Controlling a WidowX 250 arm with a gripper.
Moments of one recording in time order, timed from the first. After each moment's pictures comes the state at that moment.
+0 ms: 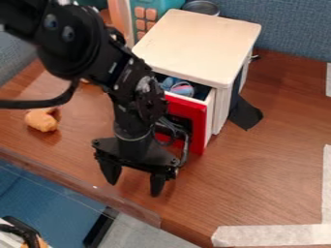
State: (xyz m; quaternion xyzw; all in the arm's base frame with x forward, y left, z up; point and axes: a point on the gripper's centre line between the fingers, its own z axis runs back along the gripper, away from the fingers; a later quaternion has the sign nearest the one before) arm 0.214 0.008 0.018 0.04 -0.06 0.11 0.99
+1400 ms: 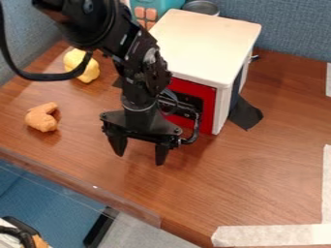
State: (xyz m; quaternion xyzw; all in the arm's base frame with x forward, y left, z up) arm 0.252 0.024 0.024 0.05 -0.09 0.13 0.99
